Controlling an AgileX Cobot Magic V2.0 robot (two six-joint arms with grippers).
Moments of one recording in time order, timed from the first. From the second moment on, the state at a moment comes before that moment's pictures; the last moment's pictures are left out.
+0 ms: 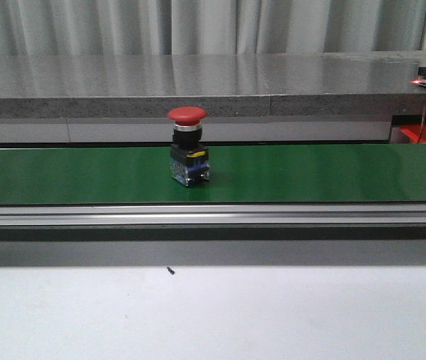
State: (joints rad) left arm -0.06 0.14 -0.56 -0.09 0.97 -0.04; right arm -0.37 1.76 -1.17 0.14 0.76 0.03
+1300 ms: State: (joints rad) left arm -0.06 0.14 -0.56 -0.09 0.97 -0.04; right arm 0.03 1.54 -1.27 0.13 0.93 -0.18
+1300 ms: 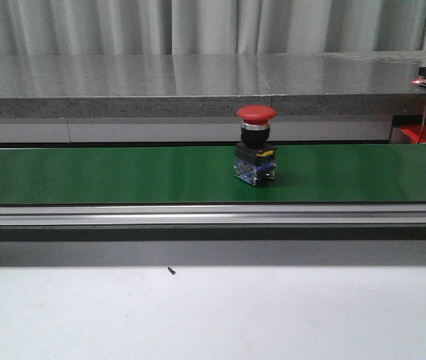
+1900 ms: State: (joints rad) left arm -0.06 0.14 -0.56 -0.09 0.97 -0.04; right arm 0.27 1.65 -1.39 0.13 1.07 -0.32
